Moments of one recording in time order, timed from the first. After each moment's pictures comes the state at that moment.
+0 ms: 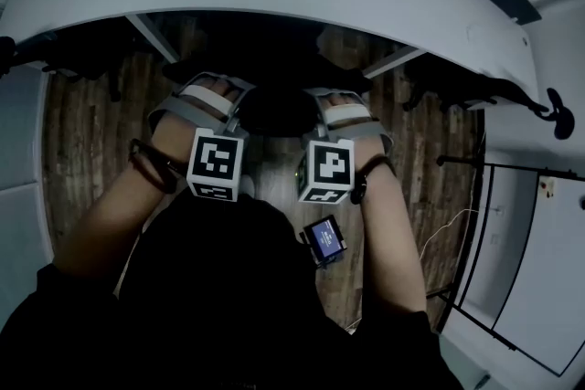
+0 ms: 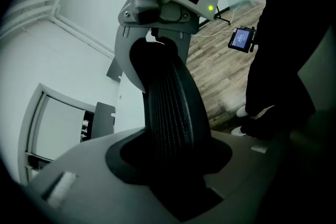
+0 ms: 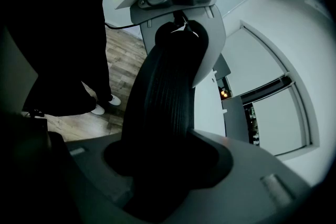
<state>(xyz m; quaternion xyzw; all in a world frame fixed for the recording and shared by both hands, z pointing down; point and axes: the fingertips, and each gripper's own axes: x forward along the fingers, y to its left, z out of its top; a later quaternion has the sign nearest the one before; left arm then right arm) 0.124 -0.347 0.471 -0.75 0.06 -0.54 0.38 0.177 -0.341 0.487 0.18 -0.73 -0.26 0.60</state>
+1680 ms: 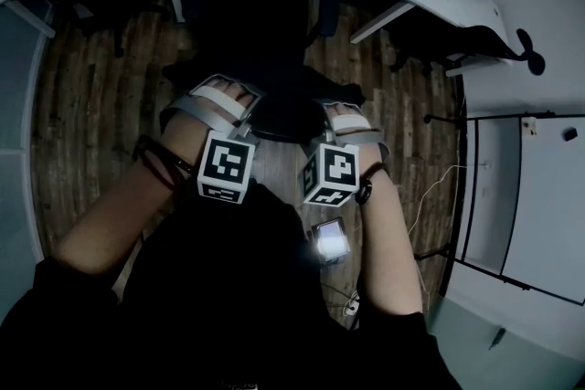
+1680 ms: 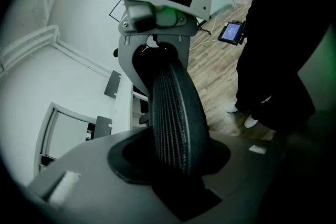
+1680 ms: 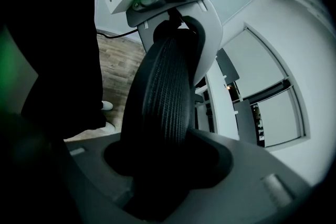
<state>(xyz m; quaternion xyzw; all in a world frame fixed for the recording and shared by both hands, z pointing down) -0.043 -0.012 0.467 -0.77 0.03 -0.49 0.42 0.008 0.001 0.491 0.21 -0.73 -0.20 0.62</state>
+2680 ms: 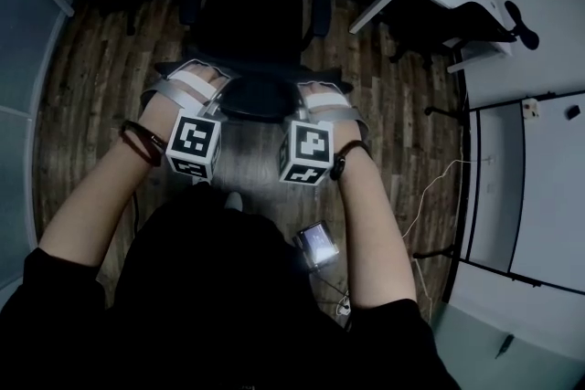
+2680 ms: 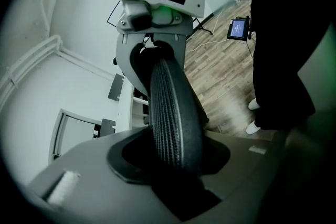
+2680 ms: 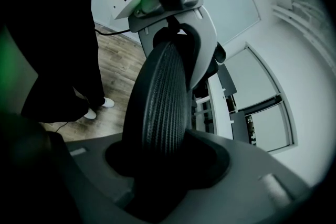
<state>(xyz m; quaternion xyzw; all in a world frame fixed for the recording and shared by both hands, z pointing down) -0.020 0.193 0.471 -0.76 0.07 -0.49 0.43 0.025 0.201 0.484 0.19 -0.75 -0.25 0.58</state>
